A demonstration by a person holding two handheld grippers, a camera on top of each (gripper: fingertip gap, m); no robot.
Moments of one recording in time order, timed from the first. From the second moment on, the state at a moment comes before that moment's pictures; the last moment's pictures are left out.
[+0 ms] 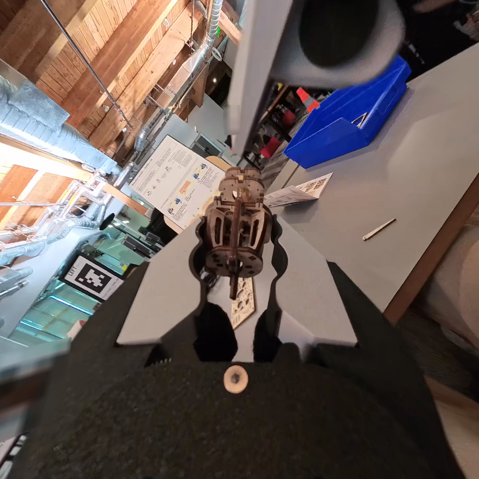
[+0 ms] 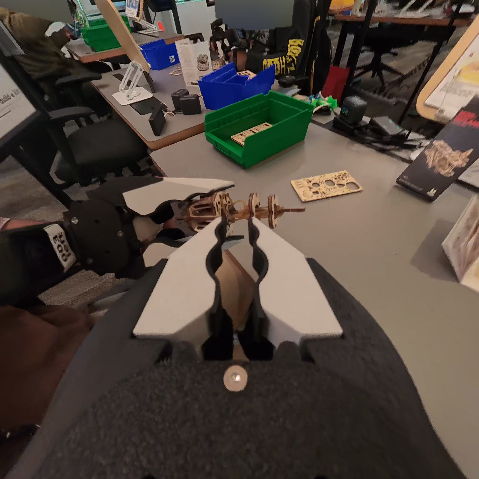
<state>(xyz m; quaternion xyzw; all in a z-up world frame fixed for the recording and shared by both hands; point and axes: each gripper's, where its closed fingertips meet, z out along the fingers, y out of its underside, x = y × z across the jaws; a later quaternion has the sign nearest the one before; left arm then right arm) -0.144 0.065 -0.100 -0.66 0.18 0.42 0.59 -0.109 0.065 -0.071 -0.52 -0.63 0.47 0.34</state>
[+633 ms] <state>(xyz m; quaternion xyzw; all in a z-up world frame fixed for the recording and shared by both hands) -0.085 0.064 -0.109 -0.57 0.32 0.49 0.58 -0.080 0.072 -0.075 -0.46 -0.72 0.44 0.28</state>
